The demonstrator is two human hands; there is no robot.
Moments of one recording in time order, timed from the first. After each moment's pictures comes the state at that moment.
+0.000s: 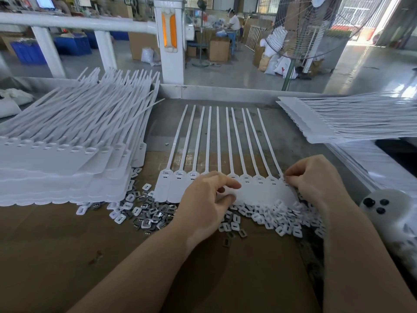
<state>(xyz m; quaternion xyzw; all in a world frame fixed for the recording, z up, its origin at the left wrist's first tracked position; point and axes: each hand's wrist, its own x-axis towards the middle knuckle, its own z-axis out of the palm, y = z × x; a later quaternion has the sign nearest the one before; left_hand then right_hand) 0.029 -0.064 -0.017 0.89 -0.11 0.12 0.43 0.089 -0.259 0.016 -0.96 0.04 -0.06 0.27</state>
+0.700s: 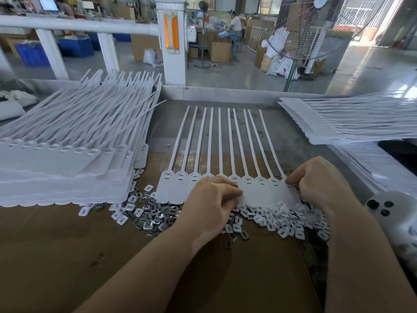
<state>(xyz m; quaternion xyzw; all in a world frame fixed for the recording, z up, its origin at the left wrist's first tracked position) 0.034 -0.066 -0.020 0.92 -0.12 0.11 0.37 0.089 -0.260 0.017 -0.98 0.04 -0.04 0.21</state>
